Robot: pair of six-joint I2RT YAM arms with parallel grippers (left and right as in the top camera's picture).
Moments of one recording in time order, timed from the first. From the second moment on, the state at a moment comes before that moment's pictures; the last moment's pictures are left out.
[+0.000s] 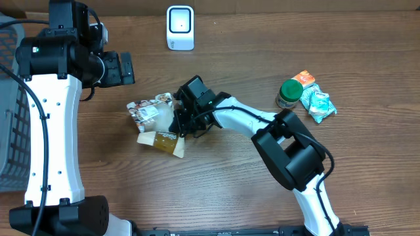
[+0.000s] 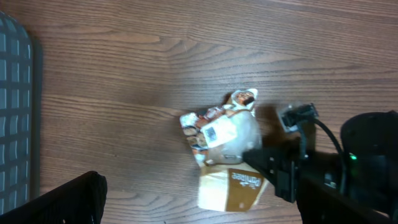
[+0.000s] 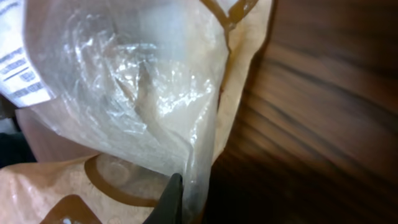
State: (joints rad) left arm 0.04 1.69 1.94 -1.41 0.03 -0.13; right arm 0.70 2.24 1.51 -0.38 -0.55 0.56
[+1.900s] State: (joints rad) left arm 0.04 1.69 1.94 -1.41 0.03 -0.13; right arm 0.51 2.06 1.29 -0.36 -0.52 0.78
